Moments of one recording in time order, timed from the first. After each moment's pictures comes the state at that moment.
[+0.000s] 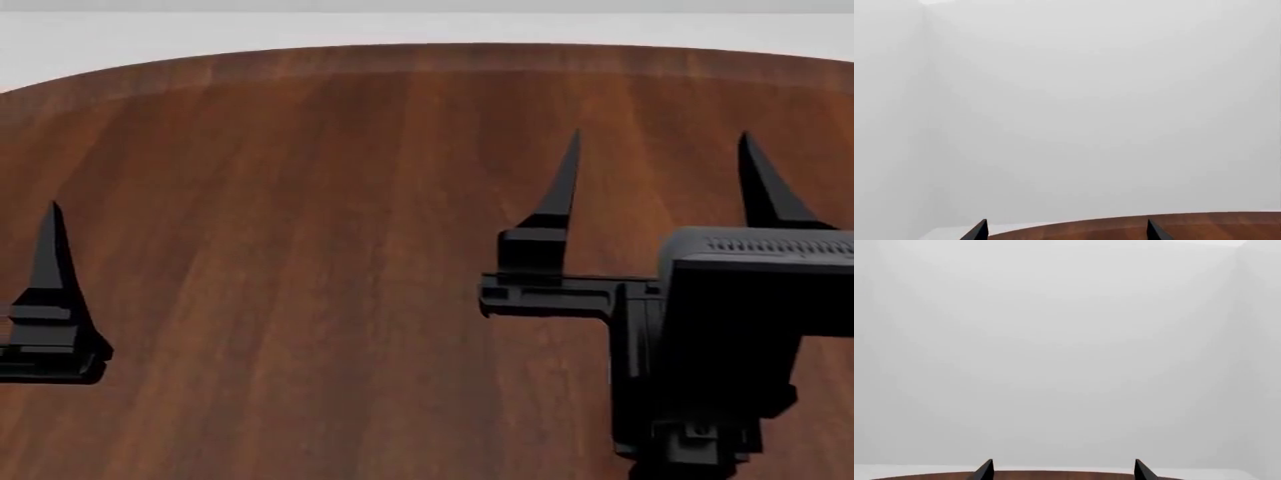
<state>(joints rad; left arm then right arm) -0.28 -0.24 0.00 0.66 -0.16 -0.55 -0.14 0.48 0.21 -0.05 -0.68 0.20 0.74 0.22</state>
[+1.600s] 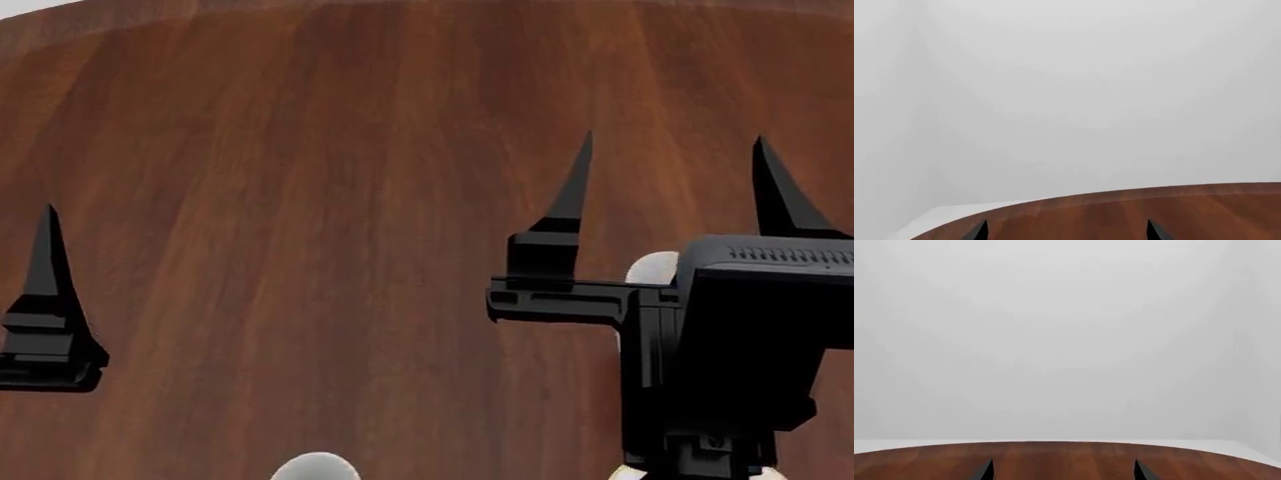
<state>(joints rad) -0.26 -0.28 0.01 0.69 -0.20 -0.54 -0.17 0.47 0.23 -0.04 -0.72 0.26 0.77 0.27</state>
